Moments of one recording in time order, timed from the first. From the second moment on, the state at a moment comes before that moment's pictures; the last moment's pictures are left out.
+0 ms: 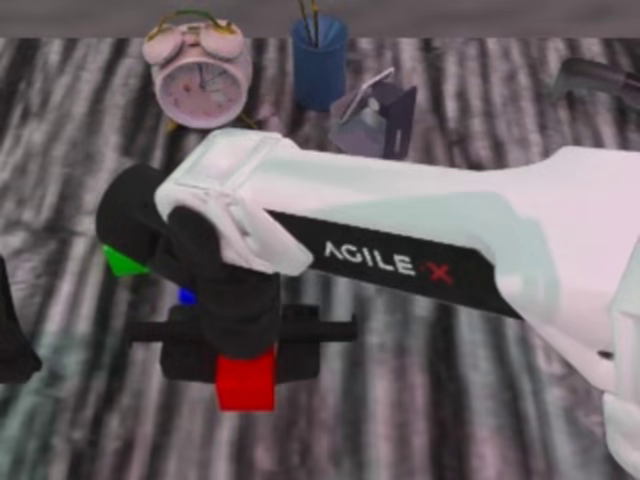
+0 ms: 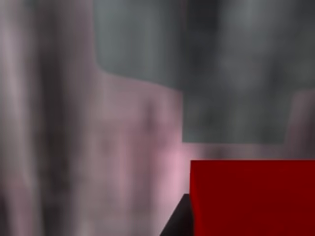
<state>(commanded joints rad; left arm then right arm) 0.00 0.00 0.00 0.00 0.00 0.00 1.02 2.32 1.95 -1.17 0.03 1.02</state>
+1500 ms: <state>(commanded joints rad) 0.00 0.00 0.00 0.00 0.00 0.00 1.02 2.34 1.87 -1.08 0.03 1.02</state>
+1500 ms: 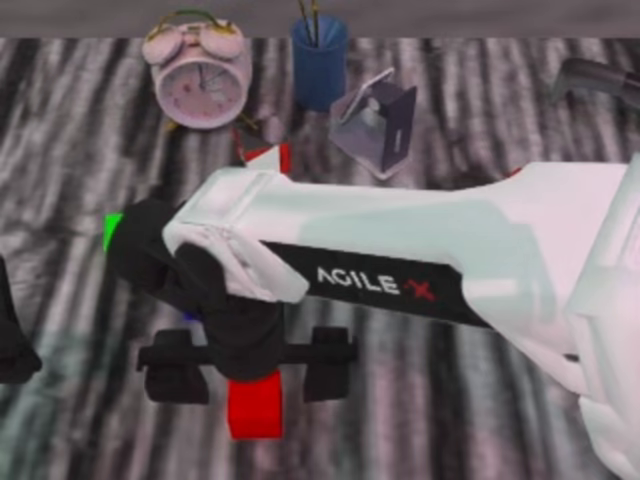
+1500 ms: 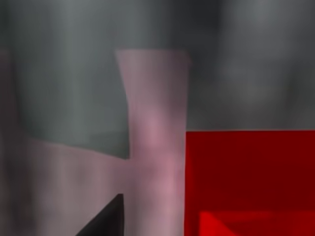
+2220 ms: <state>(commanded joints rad) 0.00 0.00 0.00 0.00 0.00 0.00 1.03 2.31 2.06 -1.31 0.03 1.03</state>
